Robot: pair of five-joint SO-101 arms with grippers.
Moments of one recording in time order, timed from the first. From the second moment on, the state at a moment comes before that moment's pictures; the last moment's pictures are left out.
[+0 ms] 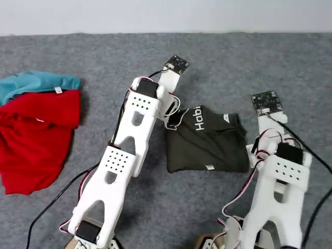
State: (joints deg) left arm 17.1 80.9 -93.2 99.3 -5.3; right arm 18.1 -34.5 47.6 59.0 31.5
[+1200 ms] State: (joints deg) left arm 20.7 63.5 -61.7 99.1 -5.3; right arm -3.2 11.3 11.6 52.0 31.6
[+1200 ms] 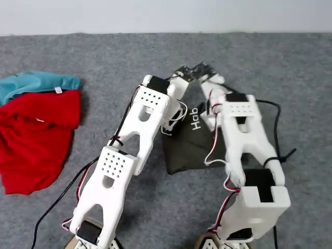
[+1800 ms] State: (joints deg) left arm 20.7 63.6 -67.5 99.4 -5.7; right arm 7.8 13.2 -3.7 64.6 31.6
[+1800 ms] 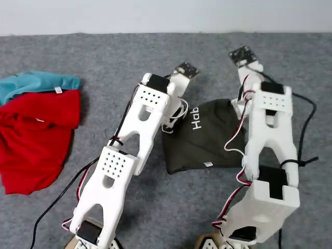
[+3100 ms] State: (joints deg) left arm 17.7 37.7 -51.8 99.7 -5.7; right arm -1.3 37.8 -15.4 75.5 29.4
